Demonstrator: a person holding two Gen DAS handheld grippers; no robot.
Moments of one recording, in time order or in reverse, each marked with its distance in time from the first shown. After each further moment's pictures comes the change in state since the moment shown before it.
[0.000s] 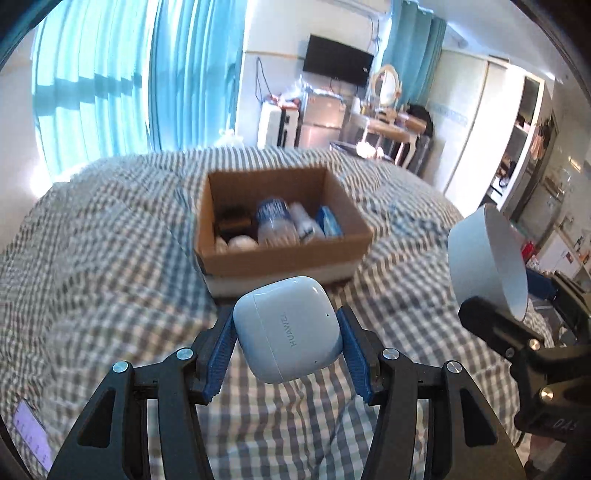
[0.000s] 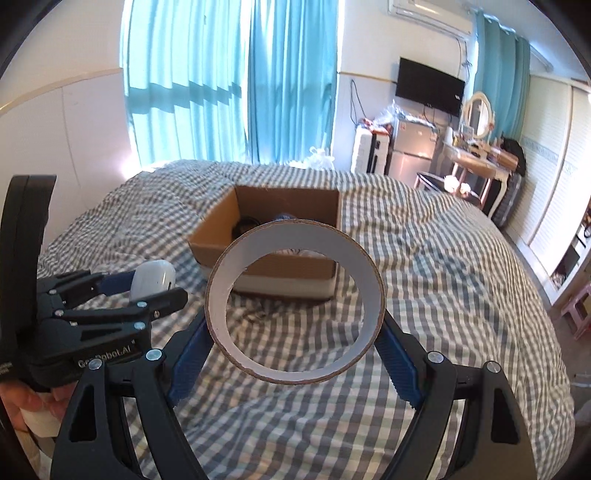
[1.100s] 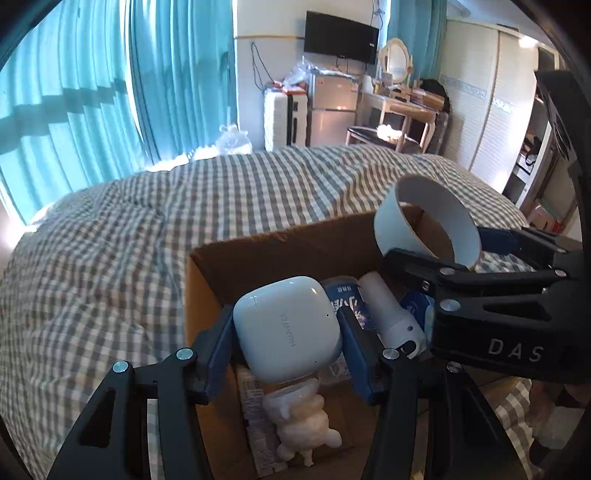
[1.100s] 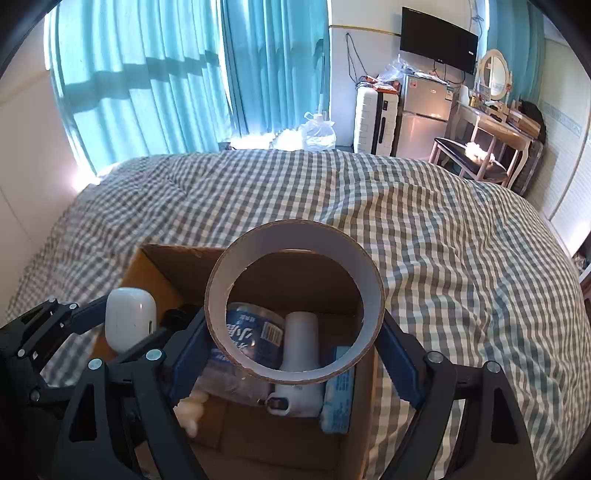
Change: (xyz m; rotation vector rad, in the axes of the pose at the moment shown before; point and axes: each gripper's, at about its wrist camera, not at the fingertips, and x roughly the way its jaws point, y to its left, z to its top) left arm 0.217 0.045 0.119 0.095 0.095 0.062; right arm 0.279 -0.042 0.141 0.074 0.176 0.024
